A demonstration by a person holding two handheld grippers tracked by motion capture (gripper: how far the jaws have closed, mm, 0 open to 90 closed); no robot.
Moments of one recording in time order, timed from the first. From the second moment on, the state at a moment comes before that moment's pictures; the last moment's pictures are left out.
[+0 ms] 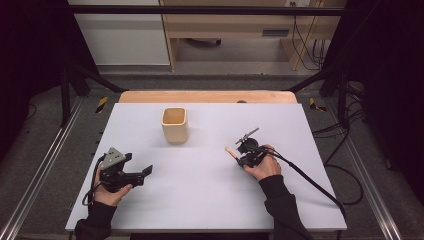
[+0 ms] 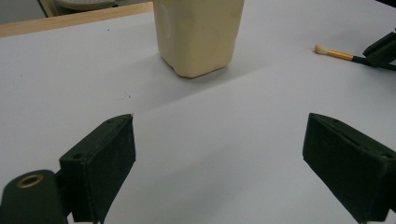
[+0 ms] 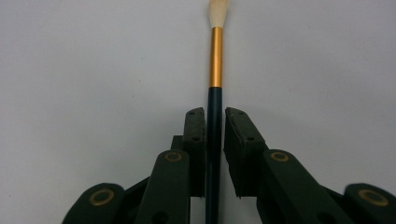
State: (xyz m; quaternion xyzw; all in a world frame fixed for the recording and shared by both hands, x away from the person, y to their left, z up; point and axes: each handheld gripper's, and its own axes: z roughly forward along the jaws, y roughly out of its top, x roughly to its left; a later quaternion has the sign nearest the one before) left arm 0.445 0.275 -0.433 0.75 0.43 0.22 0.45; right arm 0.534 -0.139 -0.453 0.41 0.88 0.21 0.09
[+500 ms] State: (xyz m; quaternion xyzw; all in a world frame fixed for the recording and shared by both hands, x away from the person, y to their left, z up) left arm 0.445 0.275 -0.433 0.75 0.43 0.22 0.45; right arm 0.535 -0.136 -0.452 0.42 0.88 0.19 0.08
